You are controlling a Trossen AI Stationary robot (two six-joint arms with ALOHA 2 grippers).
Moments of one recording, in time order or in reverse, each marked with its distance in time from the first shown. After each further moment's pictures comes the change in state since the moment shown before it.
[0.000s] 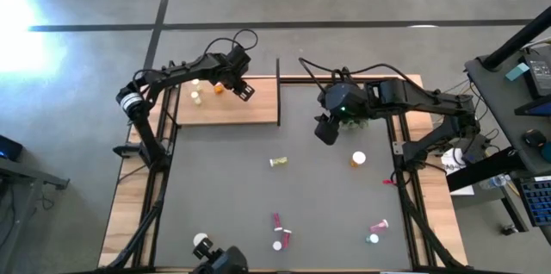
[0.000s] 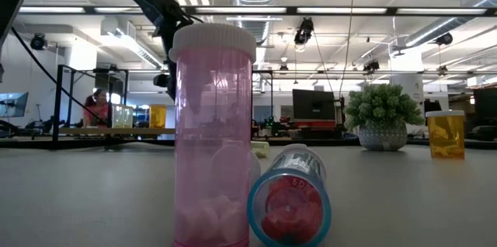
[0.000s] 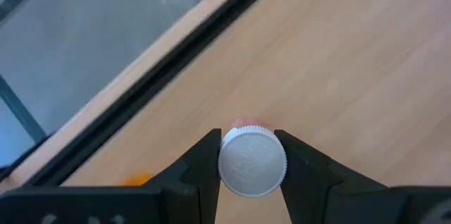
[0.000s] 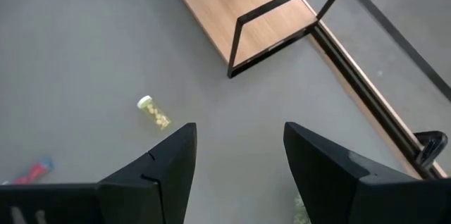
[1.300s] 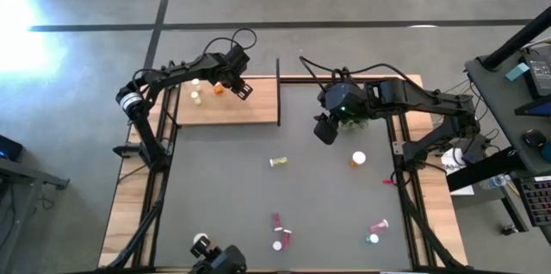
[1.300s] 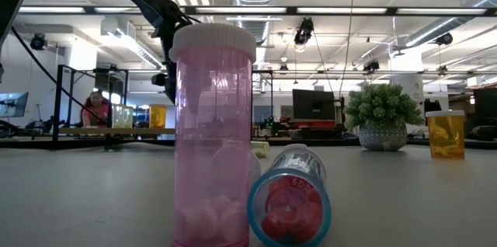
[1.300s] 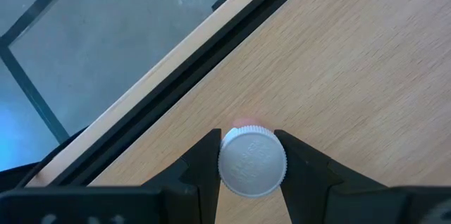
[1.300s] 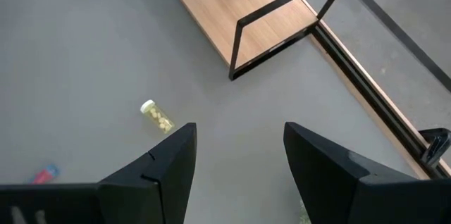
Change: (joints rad) left arm 0.011 0.000 -0.010 0.005 -0.052 0.022; right arm 0.000 0.000 0.000 0.009 0.001 0.023
